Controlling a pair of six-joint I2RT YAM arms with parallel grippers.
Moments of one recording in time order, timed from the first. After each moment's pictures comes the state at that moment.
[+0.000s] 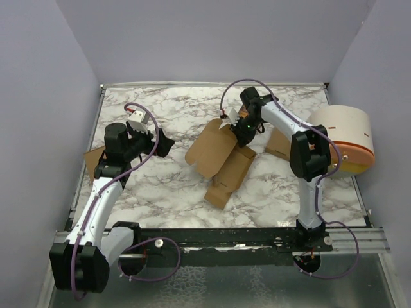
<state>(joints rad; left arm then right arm) -0.09 0.97 0.74 -0.12 0.48 -0.14 0.38 2.12 1.78 -1.00 -0.40 -0.70</state>
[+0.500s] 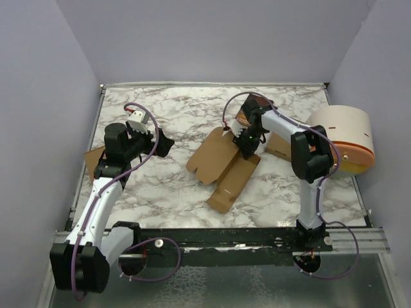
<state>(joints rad) -0.08 0.97 0.74 -0.12 0.48 -0.14 0.39 2.12 1.61 -0.94 -0.34 -0.68</state>
